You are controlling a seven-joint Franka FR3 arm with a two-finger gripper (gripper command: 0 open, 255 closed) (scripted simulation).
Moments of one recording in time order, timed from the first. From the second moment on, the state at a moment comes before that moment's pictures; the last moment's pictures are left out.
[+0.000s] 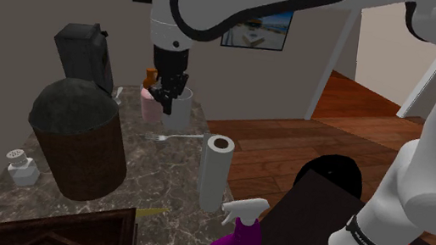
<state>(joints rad) 0.17 0.14 0.36 -1.77 -0.09 1.94 0.20</state>
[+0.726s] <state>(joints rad) 0.17 0.13 0.37 -1.64 -0.08 1.80 0.19</state>
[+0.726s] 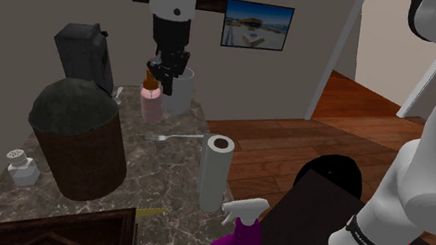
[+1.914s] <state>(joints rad) 0.19 0.18 0.37 -1.32 -0.10 1.54 0.20</state>
